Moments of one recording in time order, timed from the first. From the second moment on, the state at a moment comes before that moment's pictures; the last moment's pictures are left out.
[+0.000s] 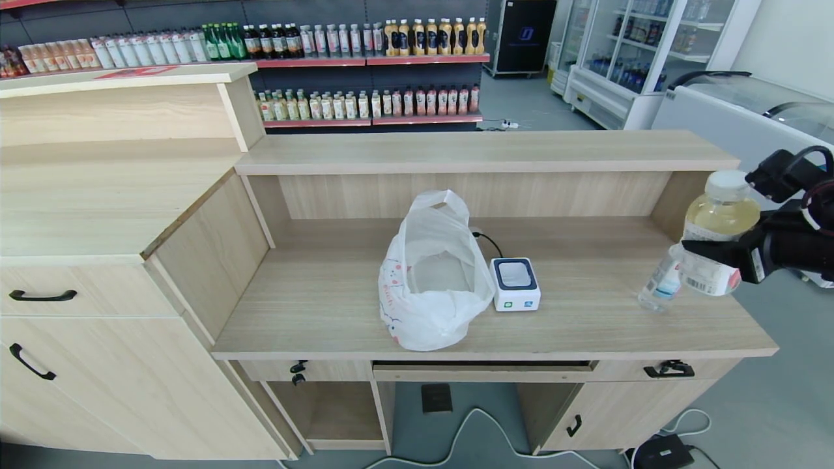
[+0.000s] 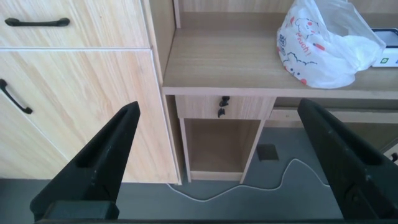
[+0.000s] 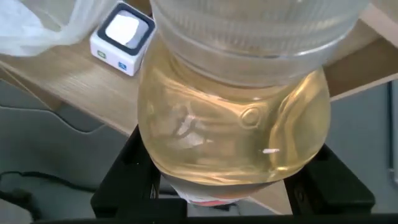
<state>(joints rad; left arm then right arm) 0.00 0.00 0.00 0.00 0.01 0.01 -0.22 1.57 -0.95 -0.25 0.42 -0.67</state>
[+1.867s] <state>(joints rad) 0.00 0.00 0.00 0.00 0.01 0.01 -0.38 1.84 -1.06 -0.34 0.74 -1.21</state>
